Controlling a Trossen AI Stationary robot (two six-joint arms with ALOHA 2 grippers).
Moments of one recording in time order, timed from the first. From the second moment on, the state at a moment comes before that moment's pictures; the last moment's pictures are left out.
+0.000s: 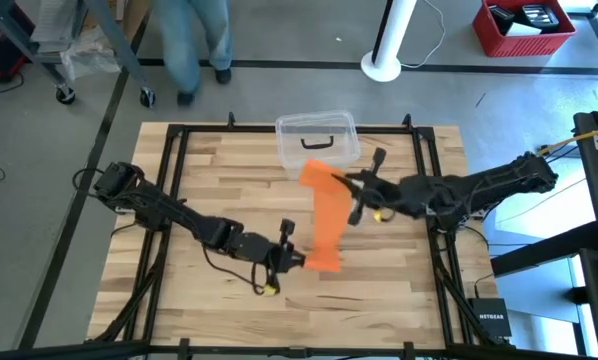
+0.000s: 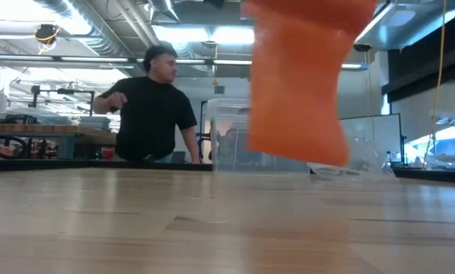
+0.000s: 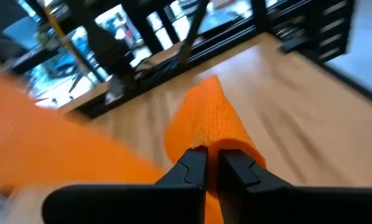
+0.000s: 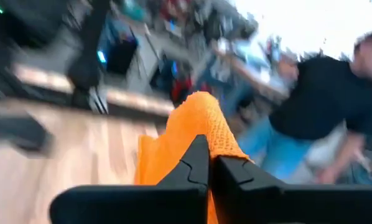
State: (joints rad) left arm -0.39 1.64 1.05 0.24 -0.32 0.31; right arm 0.25 1.13 0.99 0.00 0.69 -0.37
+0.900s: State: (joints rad) left arm -0.34 1.41 1.07 0.32 -0.34 0.42; right arm 0.08 1.10 1.16 -0.92 0.11 0.28
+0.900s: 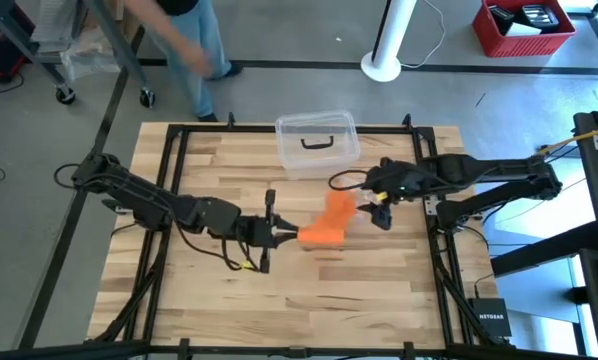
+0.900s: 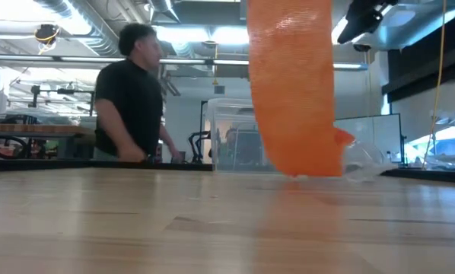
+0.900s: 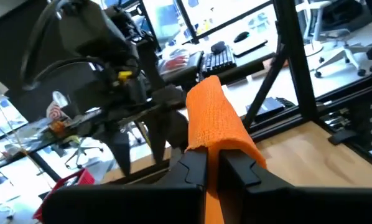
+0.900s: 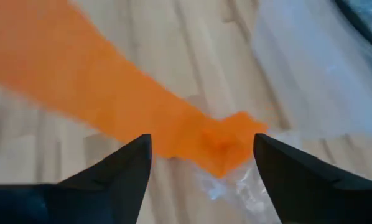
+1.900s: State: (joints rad) left arm -0.28 1.40 1.14 0.37 -0.43 0.67; right arm 0.33 1.25 0.47 0.41 0.52 0.13
